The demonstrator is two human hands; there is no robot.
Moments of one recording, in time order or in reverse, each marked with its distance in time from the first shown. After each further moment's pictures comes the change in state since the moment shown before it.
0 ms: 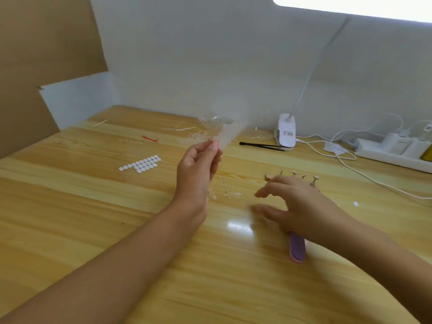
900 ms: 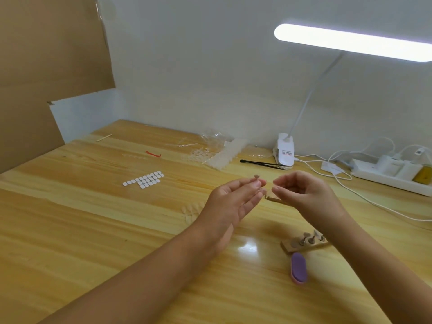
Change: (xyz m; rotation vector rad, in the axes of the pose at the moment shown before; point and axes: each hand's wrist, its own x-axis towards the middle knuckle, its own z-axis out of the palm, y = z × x) left_hand -0.020 -0.005 0.016 -0.111 -0.354 -0.311; right_hand 0.023 0.012 -0.013 0.849 0.345 0.238
